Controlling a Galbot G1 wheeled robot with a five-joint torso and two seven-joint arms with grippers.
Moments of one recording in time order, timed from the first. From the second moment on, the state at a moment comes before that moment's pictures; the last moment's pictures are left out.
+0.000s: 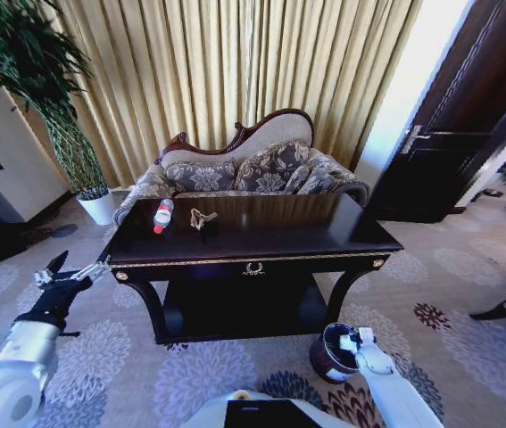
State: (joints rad) left arm 1.76 -1.25 -1.18 -2.50 -0.76 0.36 0.00; right arm -1.23 1.15 0.56 1.08 0.19 -0.23 0.20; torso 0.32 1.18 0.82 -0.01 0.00
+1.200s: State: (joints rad) left arm 1.75 -1.25 -1.18 -2.50 -0.76 0.38 0.00; right arm -1.47 1.13 0.70 2.05 0.59 -0.24 0.16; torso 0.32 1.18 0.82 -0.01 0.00
